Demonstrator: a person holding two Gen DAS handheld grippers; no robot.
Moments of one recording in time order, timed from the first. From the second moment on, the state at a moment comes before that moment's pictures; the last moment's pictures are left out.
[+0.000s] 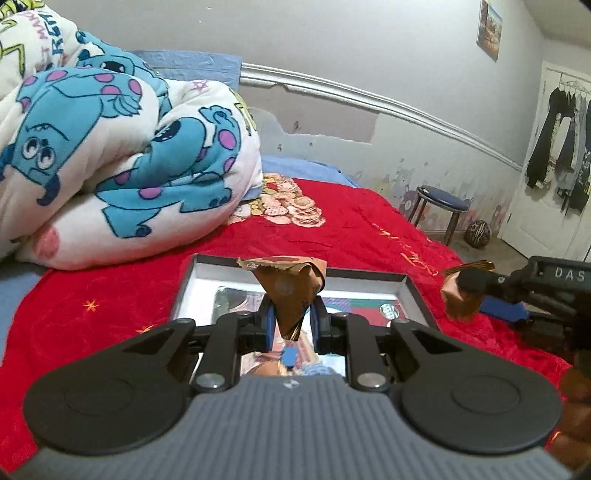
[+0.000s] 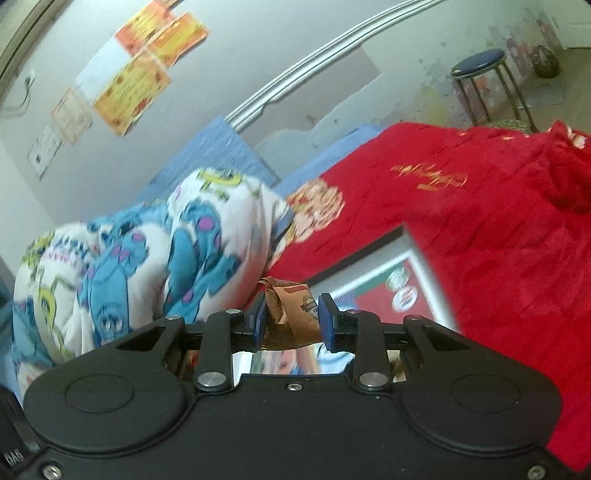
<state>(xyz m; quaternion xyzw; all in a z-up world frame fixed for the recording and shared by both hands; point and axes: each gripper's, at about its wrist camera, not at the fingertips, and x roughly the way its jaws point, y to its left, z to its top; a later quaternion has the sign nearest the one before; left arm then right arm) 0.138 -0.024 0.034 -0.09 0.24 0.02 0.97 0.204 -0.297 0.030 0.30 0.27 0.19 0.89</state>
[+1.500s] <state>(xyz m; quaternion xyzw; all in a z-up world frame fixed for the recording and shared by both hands) 0.222 -0.083 -0.059 -0.04 0.35 0.00 0.94 0.280 -0.266 -0.051 0.22 0.37 0.08 0.90</state>
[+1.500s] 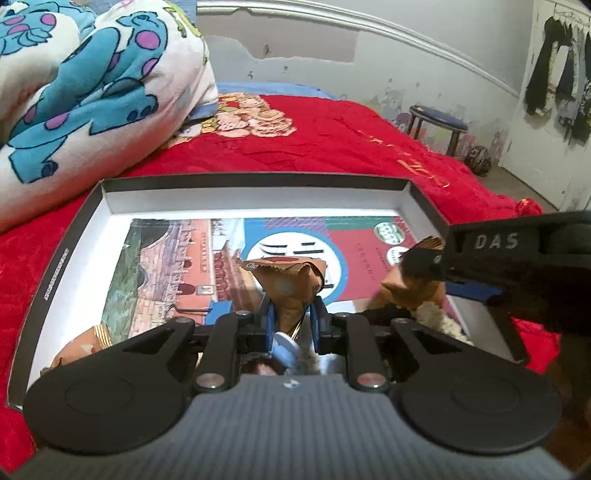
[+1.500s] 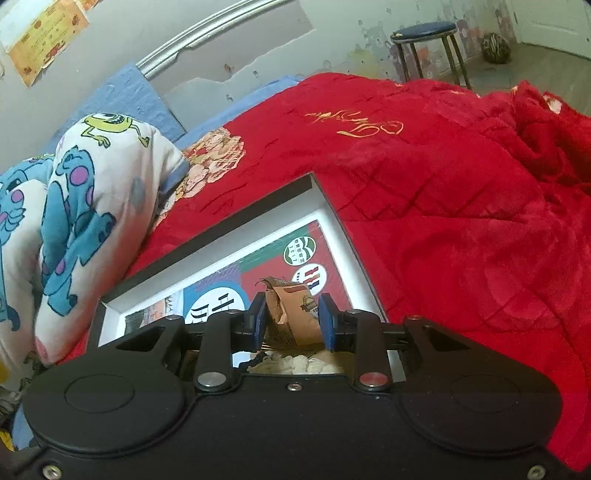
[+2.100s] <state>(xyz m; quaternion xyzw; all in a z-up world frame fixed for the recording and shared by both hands) 0.221 -0.088 -0.063 0.00 0.34 0.01 0.94 0.281 -0.272 -0.051 0.24 0.38 0.08 0.89</state>
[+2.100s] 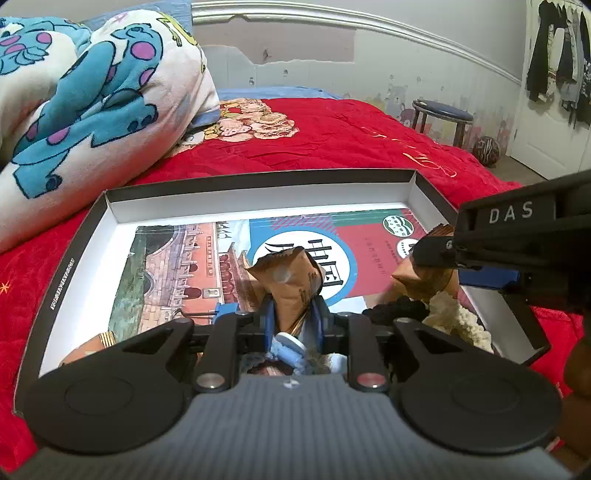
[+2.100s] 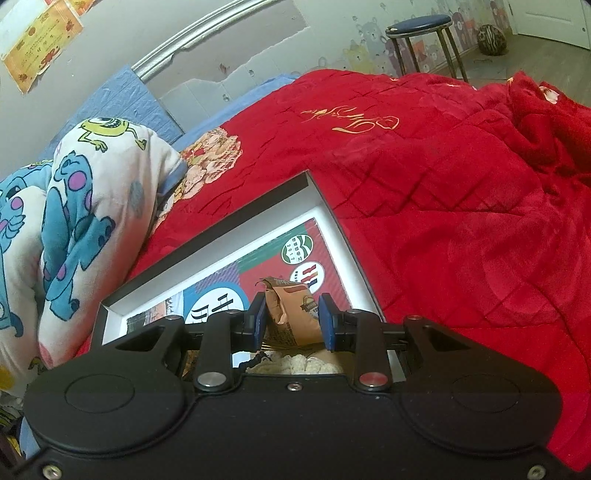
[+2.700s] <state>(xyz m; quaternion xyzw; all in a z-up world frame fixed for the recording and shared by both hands) 0.222 -0.089 -0.064 -0.01 0.34 0.01 0.94 0.280 -0.266 -0.050 0.22 0.37 0.08 0.90</state>
